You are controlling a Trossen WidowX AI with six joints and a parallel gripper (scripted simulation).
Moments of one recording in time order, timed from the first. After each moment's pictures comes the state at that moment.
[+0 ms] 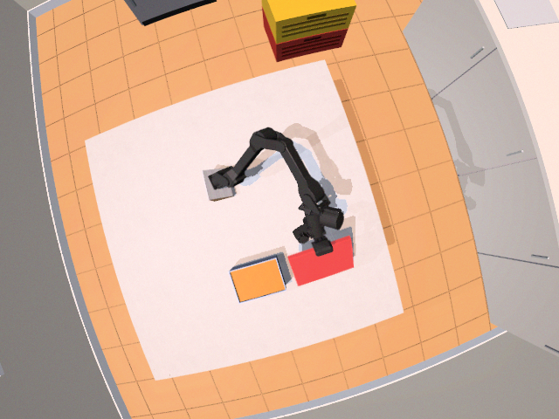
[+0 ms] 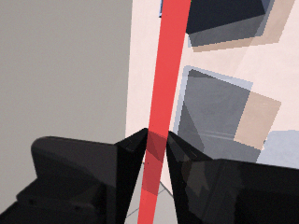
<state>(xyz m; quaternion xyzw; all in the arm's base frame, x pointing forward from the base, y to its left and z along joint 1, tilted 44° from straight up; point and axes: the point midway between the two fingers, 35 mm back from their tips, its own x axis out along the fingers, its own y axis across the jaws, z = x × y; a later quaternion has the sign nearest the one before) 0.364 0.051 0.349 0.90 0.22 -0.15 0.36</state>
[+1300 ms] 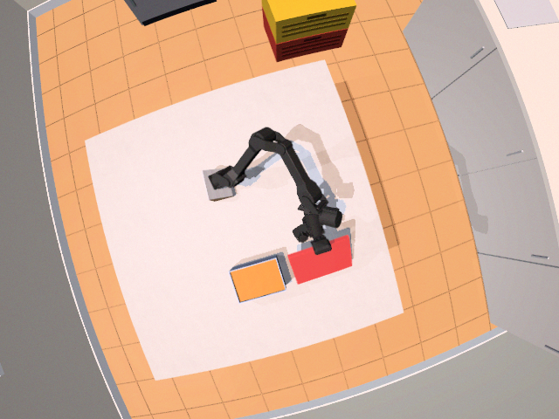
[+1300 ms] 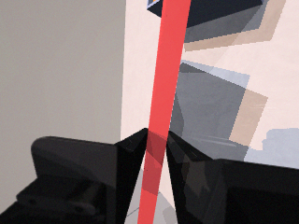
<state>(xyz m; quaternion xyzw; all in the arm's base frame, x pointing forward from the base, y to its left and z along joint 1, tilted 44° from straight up) 0.369 0.072 0.328 0.90 0.22 -0.15 0.36</state>
